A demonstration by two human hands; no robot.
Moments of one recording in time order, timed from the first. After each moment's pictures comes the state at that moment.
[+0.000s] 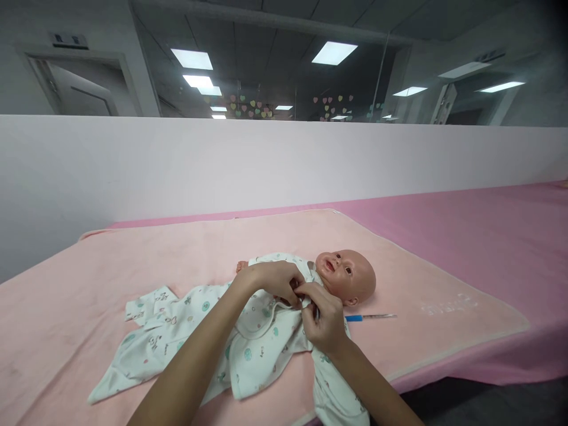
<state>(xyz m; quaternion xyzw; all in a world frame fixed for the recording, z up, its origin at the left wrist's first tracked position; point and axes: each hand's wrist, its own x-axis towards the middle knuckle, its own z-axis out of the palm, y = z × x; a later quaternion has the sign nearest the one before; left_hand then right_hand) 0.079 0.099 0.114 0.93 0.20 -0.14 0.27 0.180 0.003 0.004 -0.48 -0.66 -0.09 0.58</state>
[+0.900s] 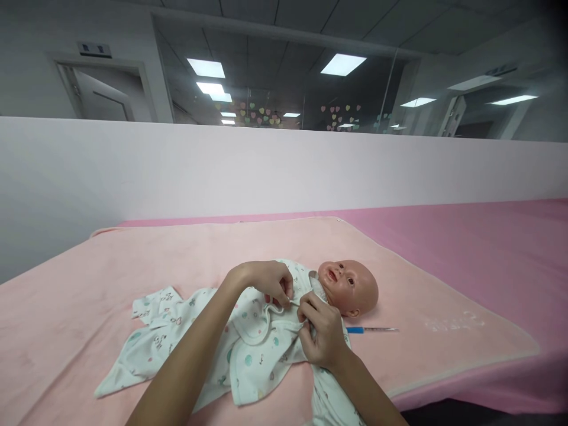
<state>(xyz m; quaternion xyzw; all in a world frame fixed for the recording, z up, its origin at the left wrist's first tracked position) 0.058 0.106 0.129 0.88 0.28 -0.14 0.35 0.180 0.001 0.001 -0.49 -0.72 -0.12 0.49</state>
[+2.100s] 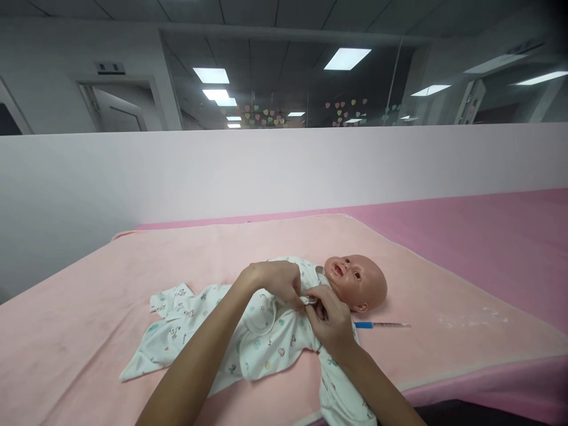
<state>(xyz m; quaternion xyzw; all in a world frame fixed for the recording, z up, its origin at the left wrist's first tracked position) 0.067 0.084 0.130 0.94 0.24 -0.14 0.19 0.179 0.004 0.003 -0.43 -0.66 -0.16 0.60</state>
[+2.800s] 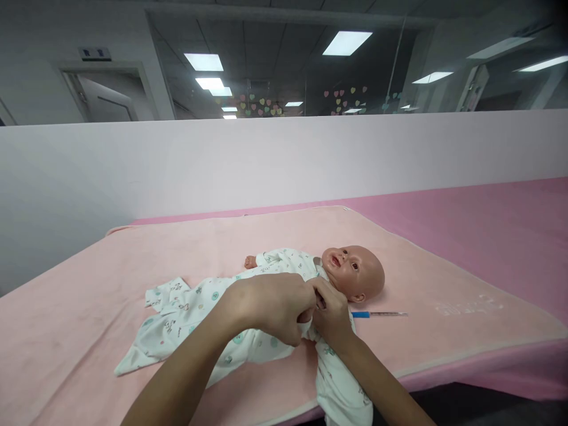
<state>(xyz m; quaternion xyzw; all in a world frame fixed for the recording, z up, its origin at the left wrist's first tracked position) 0.055 0.017 0.156 0.97 0.18 -0.16 0.09 0.182 0.006 0.001 -0.44 -0.65 -0.12 0.61</state>
